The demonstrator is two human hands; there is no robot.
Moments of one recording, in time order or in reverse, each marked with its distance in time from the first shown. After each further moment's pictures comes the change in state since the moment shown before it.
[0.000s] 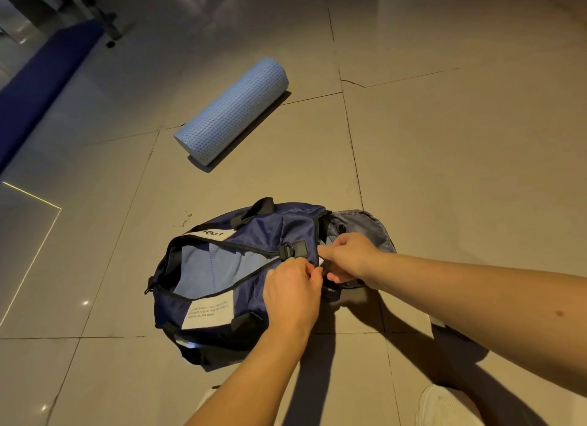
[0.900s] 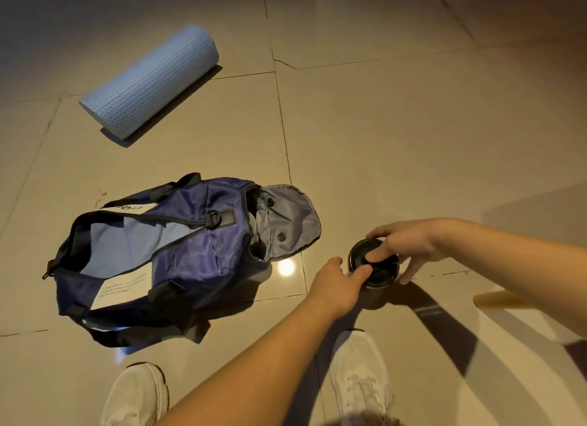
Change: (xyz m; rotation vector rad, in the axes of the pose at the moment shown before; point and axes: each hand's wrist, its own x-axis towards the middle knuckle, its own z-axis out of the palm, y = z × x) left_hand -0.079 0.116 0.095 -0.626 -0.836 -0.155; right_hand -0.093 0.066 -0.192 -0.418 -0.120 0.378
